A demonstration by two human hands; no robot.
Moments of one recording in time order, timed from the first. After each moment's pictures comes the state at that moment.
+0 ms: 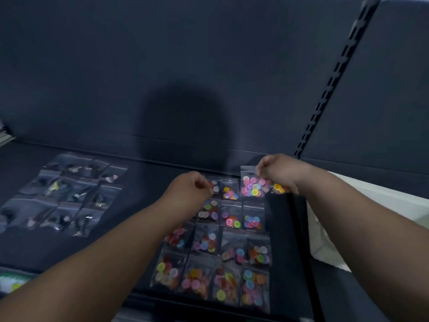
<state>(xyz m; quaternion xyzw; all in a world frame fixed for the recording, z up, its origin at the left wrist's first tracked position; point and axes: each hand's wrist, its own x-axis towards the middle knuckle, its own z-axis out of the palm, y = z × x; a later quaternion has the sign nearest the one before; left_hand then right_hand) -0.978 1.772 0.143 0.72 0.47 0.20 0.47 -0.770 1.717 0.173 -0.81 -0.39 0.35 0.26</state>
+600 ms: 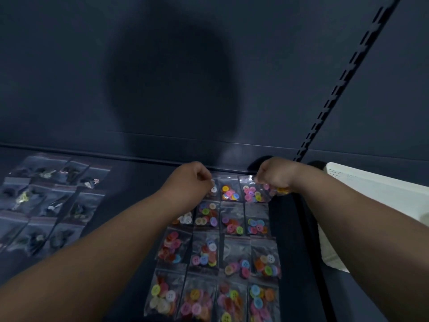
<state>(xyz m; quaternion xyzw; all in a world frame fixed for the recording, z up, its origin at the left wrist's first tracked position) -0.951 1.818 0.128 0.76 0.44 0.14 0.46 -0.747 1.753 0.137 -0.85 -0.39 0.35 0.09</state>
